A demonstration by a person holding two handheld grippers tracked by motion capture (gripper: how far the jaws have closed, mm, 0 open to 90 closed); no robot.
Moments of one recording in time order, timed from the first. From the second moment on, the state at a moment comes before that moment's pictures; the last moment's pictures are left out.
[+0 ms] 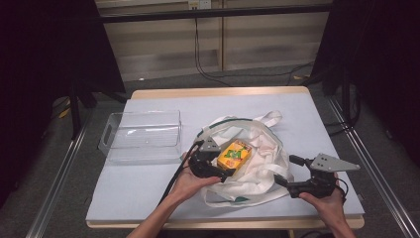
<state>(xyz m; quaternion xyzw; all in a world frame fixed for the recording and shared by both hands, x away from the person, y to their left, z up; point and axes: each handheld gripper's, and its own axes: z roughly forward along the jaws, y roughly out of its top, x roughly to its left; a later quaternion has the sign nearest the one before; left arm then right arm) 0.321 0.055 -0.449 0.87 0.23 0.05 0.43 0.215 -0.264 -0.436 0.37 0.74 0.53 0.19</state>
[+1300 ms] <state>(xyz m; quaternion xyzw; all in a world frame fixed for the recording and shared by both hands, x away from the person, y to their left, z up) 0.328 0.047 -0.453 0.88 0.25 0.05 0.39 0.217 -0.263 -0.437 0.37 0.74 0.53 0.19</state>
